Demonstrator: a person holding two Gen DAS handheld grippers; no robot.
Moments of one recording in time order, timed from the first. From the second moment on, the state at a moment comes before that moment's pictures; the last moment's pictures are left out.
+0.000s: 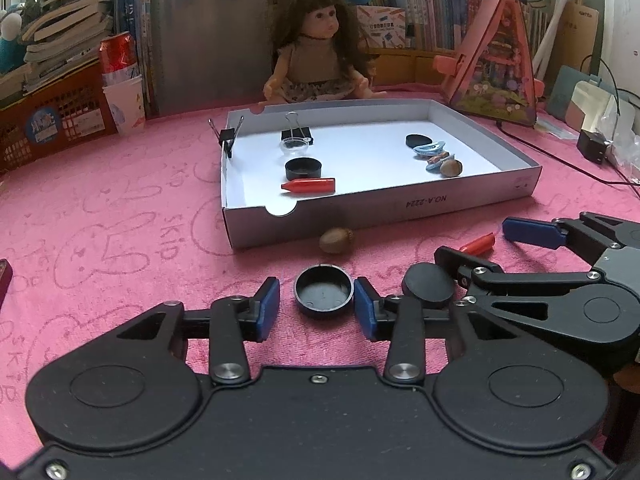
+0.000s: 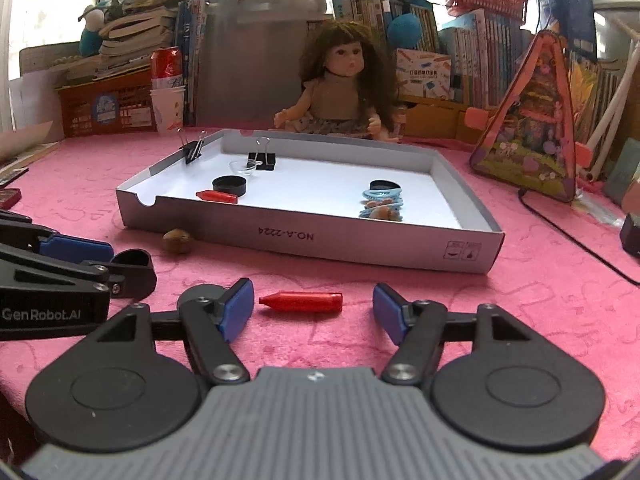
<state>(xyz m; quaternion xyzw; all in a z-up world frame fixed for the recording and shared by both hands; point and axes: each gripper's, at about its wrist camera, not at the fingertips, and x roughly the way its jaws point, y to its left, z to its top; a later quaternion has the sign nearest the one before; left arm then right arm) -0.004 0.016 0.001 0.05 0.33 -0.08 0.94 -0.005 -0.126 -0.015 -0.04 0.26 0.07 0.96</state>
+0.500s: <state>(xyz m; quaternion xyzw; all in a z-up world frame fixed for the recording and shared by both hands) -0.007 0.014 -0.002 0.03 0.32 -0.05 0.95 -0.014 -0.122 -0.015 -0.04 0.25 0.10 0.96</state>
